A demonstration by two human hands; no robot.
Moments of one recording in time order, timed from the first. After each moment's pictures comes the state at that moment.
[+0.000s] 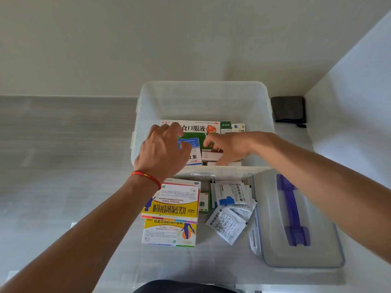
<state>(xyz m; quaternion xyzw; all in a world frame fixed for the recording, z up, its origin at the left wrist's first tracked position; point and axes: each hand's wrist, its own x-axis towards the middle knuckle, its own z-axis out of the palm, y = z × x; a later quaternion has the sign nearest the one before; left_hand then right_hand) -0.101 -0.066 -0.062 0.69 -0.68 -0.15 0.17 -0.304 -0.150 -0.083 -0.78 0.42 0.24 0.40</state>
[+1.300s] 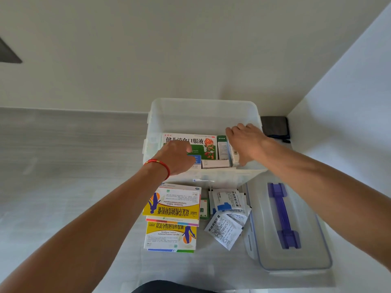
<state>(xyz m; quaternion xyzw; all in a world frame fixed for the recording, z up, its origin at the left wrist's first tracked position) -0.094 -0.086 -0.071 0.66 -0.68 -0.32 0.04 -0.322 -0.145 -0.049 -0.82 0.47 0.32 -0.05</state>
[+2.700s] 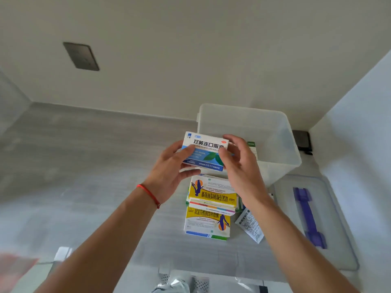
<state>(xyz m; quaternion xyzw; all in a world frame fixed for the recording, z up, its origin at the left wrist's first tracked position) 0.004 0.049 -0.011 0.50 -0.27 -0.66 0.50 -0.176 0.041 0.001 -0.57 0.54 -0.42 0.45</state>
